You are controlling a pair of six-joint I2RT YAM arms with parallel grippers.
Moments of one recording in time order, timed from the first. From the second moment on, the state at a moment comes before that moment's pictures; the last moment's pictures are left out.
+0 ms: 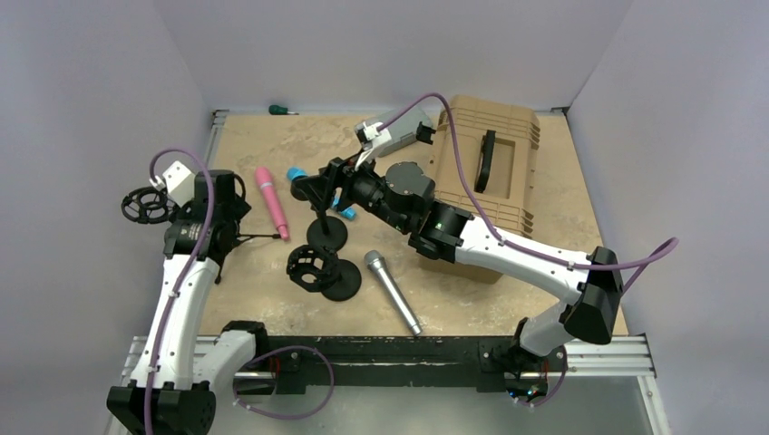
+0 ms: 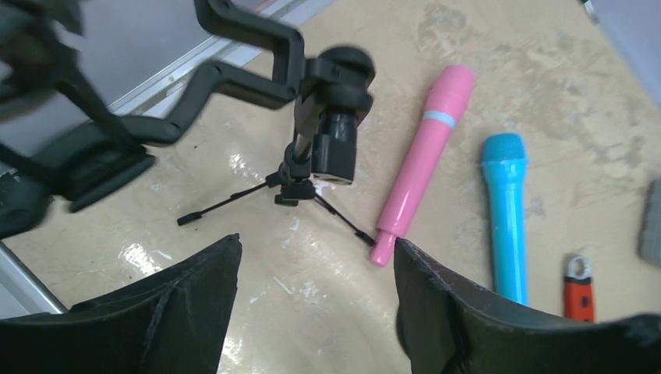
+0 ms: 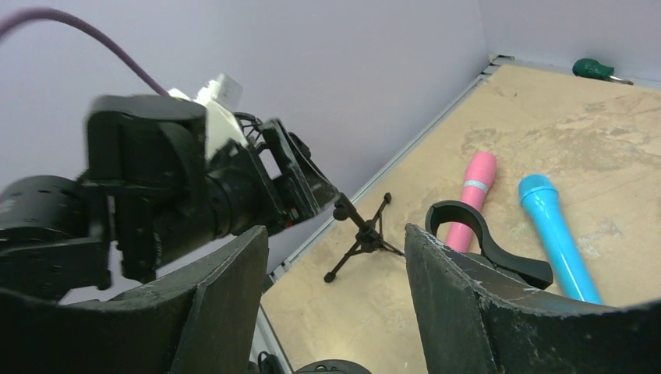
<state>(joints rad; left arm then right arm) -0.05 0.93 1.08 -0.91 -0.59 -0.77 1.08 1.51 1.39 0.20 0.15 0.49</state>
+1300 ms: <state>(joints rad) -0.07 0.99 0.66 -0.39 -0.81 -0.77 1.01 1.40 1.23 0.29 0.11 0.48</state>
